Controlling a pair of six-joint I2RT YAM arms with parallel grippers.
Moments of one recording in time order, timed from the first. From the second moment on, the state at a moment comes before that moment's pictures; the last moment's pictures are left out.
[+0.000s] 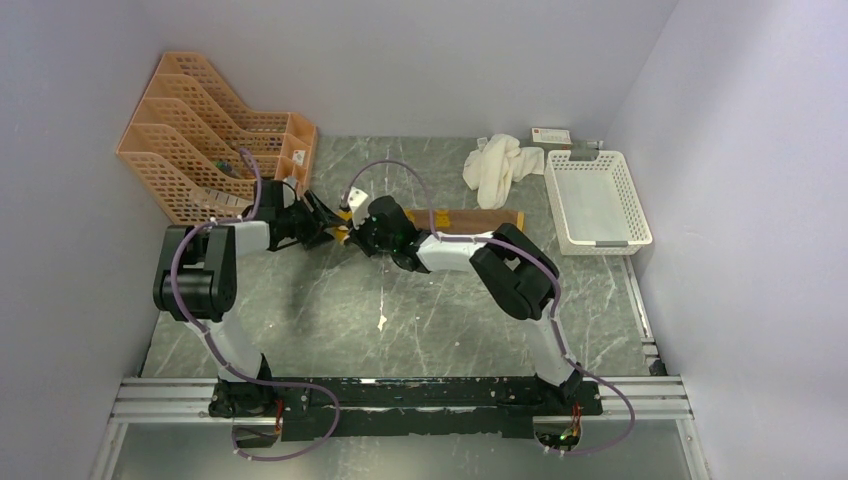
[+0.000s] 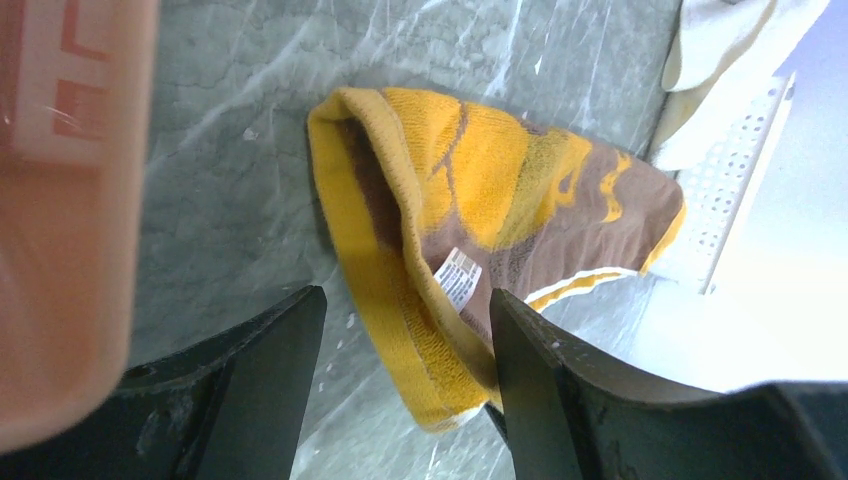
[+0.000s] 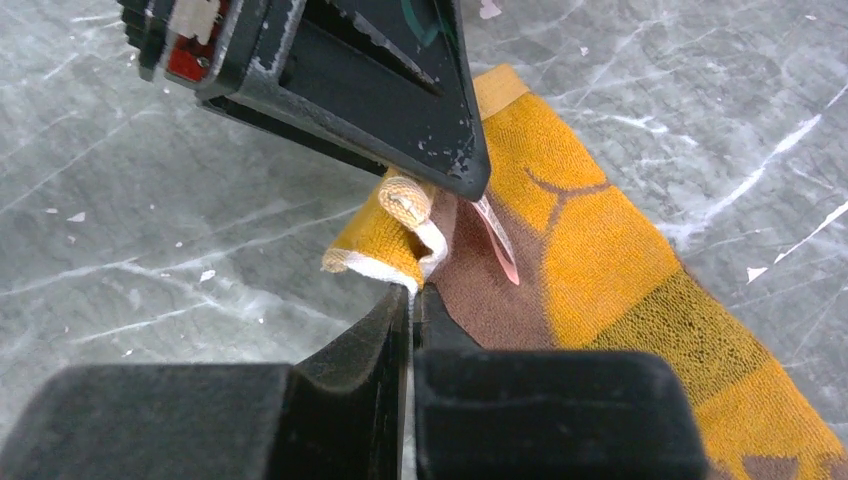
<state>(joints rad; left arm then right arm) -0.04 1.79 0.89 0.11 0.53 -0.73 0.86 2.13 1.33 0.35 -0.10 -0.09</state>
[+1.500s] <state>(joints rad) -0.05 1.76 0.73 0.26 0.43 -0.95 0.83 2.11 1.28 0.35 -0.19 -0.07</state>
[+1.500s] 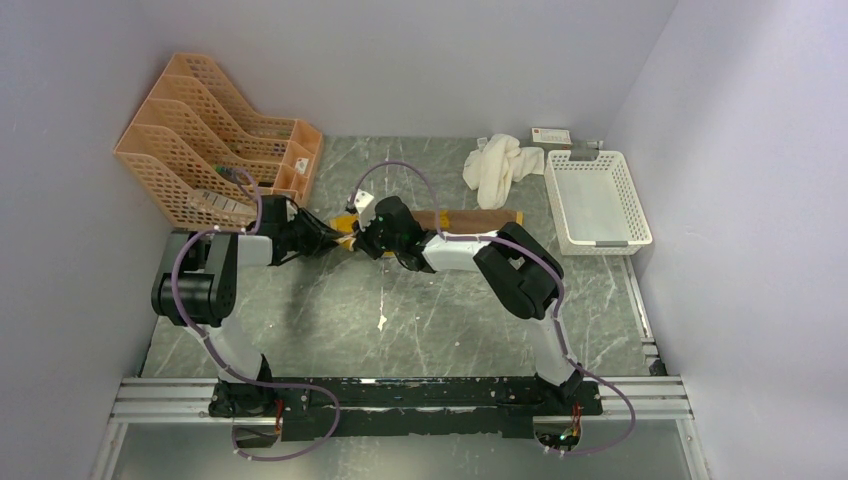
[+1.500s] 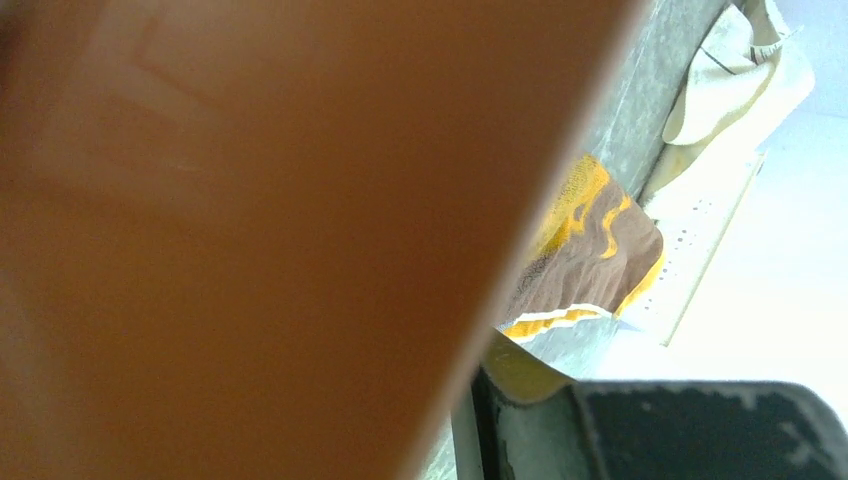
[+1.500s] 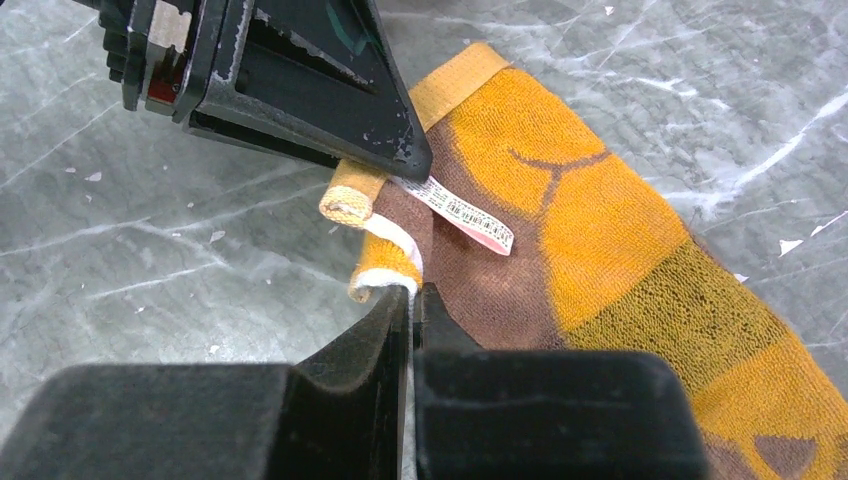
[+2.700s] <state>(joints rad) -0.10 1.77 0.77 0.30 0.39 -1.09 0.81 2.11 1.28 0.33 -0.32 -0.04</state>
